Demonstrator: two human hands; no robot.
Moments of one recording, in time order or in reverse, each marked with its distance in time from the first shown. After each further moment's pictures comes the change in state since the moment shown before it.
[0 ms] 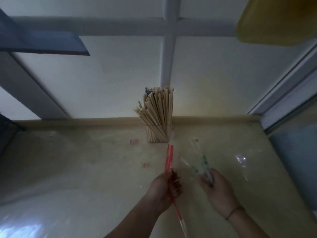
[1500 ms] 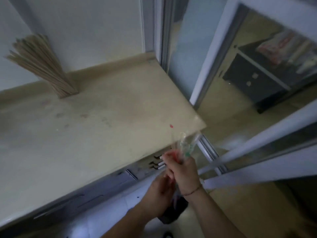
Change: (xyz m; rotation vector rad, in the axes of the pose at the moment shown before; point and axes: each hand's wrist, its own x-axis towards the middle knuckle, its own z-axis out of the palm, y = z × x) left_hand -0.117 -0.353 -0.005 1.292 -0.508 0.466; right_hand -0.261 0.185 -0.058 1.091 0.210 0.146
